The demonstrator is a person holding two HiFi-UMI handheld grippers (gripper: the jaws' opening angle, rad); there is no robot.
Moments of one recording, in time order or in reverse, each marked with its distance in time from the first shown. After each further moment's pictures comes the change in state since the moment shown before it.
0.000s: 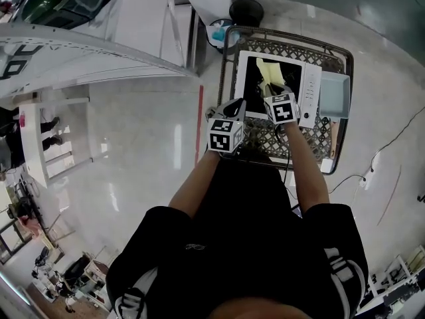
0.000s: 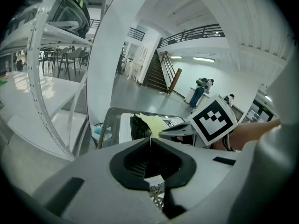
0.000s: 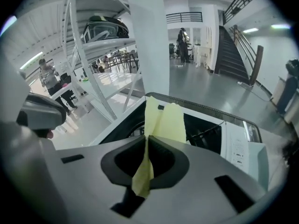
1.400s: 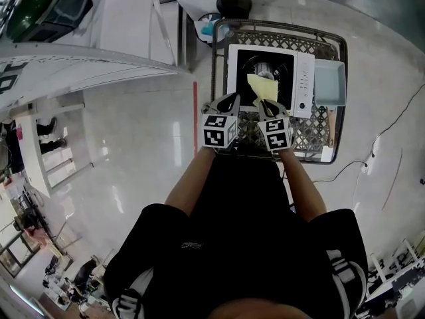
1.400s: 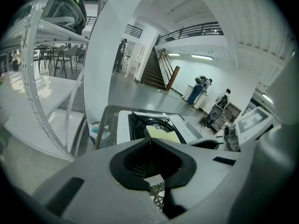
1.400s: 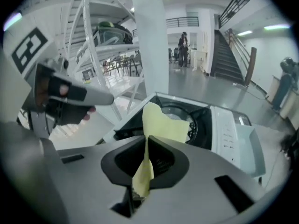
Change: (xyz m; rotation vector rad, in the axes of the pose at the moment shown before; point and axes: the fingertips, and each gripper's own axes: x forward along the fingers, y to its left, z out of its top) left arm 0.010 -0.001 -0.005 0.015 0.032 -0.026; right arm -0.056 0.041 -0.050 0.021 -0.053 -0.019
